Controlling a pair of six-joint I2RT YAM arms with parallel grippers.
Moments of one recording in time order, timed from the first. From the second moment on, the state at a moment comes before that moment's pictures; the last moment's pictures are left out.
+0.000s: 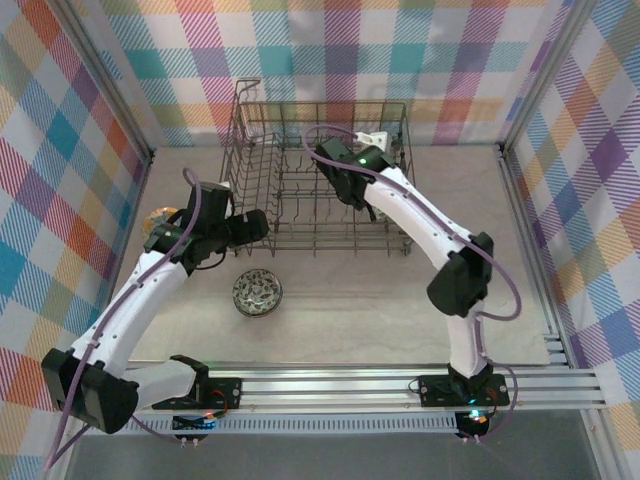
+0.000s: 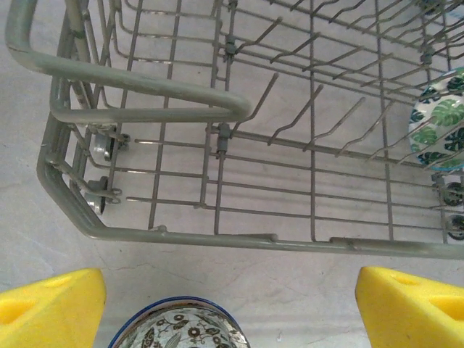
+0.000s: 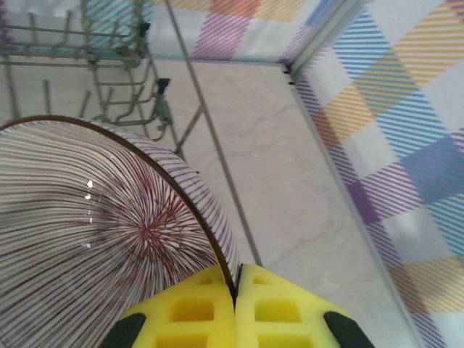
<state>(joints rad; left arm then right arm) -0.35 1.19 1.14 -0.77 -0.04 -0.51 0.72 2.05 2.19 -1.43 1.02 0.72</state>
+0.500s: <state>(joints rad) -0.24 1.30 1.27 -0.81 0.05 -0.40 0.75 2.20 2.38 -1.69 1.10 0.86</state>
